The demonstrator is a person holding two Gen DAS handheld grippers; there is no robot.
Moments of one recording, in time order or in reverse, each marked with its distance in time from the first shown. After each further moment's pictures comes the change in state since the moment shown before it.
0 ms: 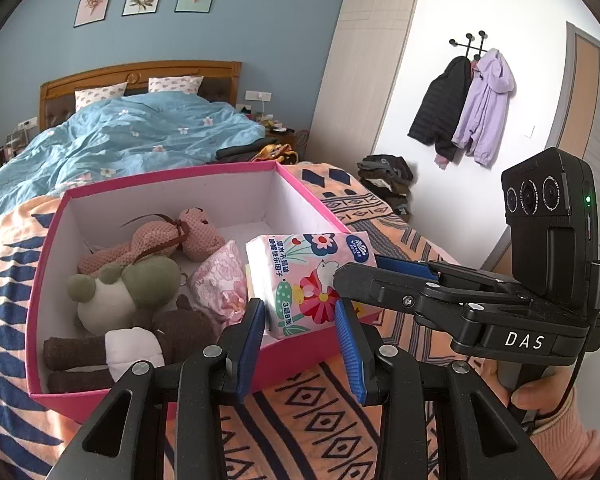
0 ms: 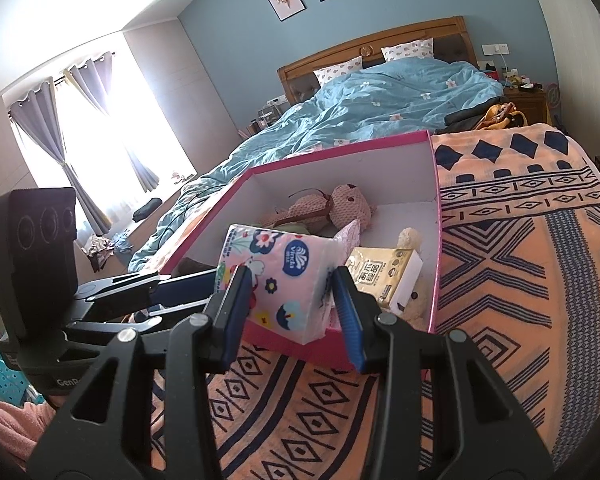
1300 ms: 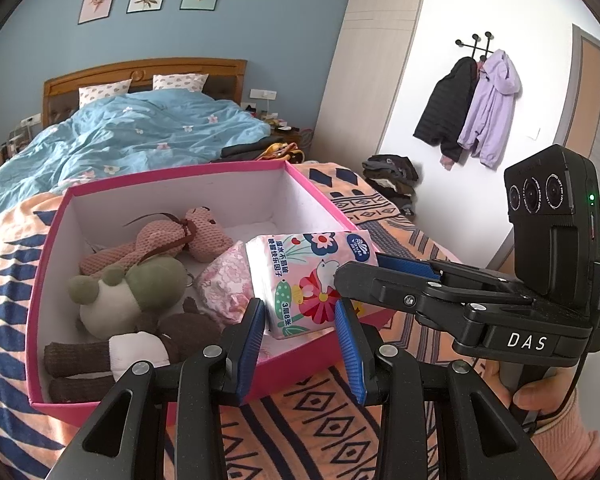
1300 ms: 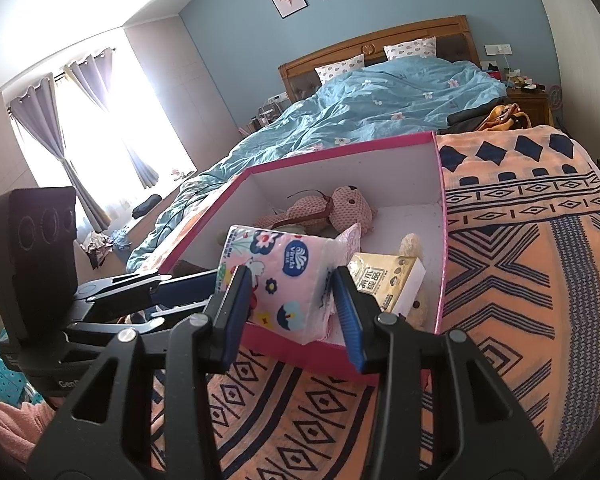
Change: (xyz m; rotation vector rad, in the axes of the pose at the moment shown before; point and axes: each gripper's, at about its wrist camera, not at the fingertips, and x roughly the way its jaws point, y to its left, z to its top) left arm 0.010 0.006 0.004 -0.013 0.004 0.010; right arm 0.008 0.002 0.004 -0.006 0.010 0.000
